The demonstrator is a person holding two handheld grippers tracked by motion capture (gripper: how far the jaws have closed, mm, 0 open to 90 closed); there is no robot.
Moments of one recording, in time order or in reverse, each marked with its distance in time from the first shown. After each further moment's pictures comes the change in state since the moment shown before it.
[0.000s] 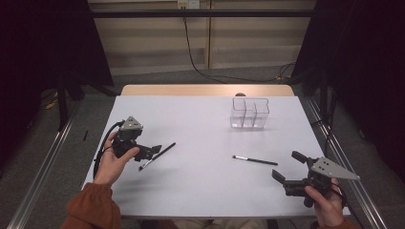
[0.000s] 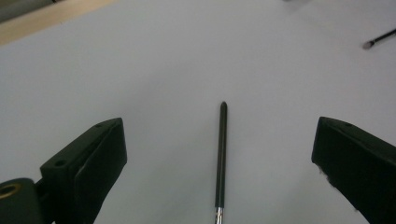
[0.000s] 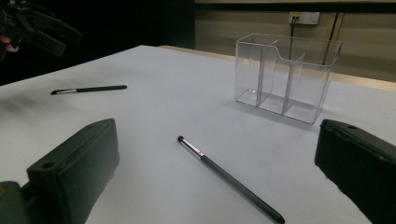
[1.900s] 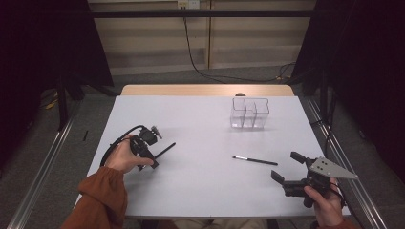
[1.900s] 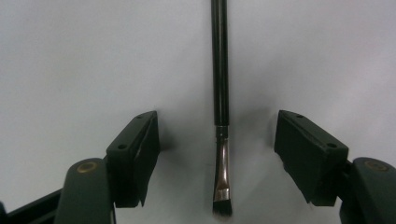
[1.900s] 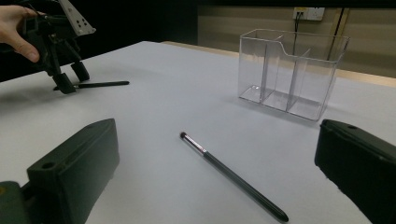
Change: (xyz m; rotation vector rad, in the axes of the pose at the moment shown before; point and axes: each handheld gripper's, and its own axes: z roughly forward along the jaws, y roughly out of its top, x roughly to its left) left arm 0.002 0.003 0.061 0.661 -0.097 0.093; right arm 0.001 -0.001 0.002 0.018 0.011 0.002
